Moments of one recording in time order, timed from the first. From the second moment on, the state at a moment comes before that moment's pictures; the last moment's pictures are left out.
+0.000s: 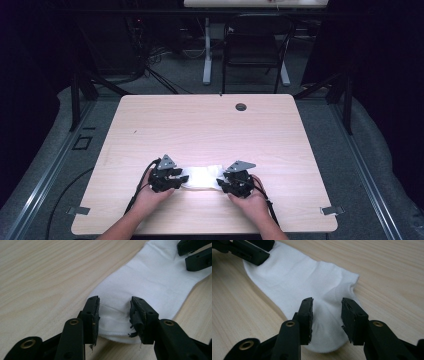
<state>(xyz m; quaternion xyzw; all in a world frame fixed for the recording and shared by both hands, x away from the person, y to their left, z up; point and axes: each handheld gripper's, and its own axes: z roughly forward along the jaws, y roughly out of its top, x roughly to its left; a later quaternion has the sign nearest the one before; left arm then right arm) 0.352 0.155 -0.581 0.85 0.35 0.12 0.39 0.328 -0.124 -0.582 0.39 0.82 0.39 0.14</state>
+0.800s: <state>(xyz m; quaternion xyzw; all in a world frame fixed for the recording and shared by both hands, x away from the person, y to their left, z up) 0.350 0.159 -0.572 0.83 0.37 0.13 0.39 0.325 -0.126 -0.567 0.39 0.81 0.40 0.17</state>
